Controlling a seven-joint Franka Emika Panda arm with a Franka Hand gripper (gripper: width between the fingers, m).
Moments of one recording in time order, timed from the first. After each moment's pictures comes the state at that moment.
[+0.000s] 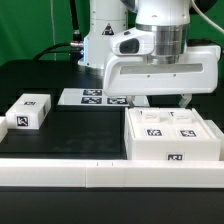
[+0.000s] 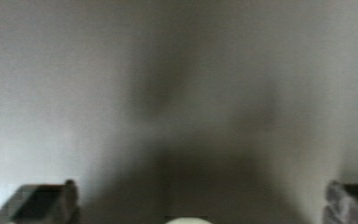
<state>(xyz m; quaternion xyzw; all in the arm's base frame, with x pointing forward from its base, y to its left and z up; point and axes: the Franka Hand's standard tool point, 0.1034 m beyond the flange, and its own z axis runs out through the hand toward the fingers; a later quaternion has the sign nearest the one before) 0.479 0.068 0.017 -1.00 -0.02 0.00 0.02</state>
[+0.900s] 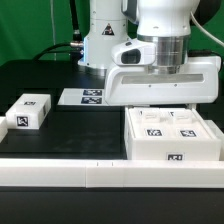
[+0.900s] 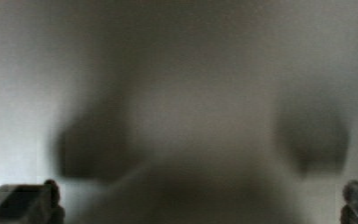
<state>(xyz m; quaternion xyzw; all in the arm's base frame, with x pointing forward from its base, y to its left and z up) 0.481 0.075 0.006 -1.00 -0.02 -0.01 0.01</state>
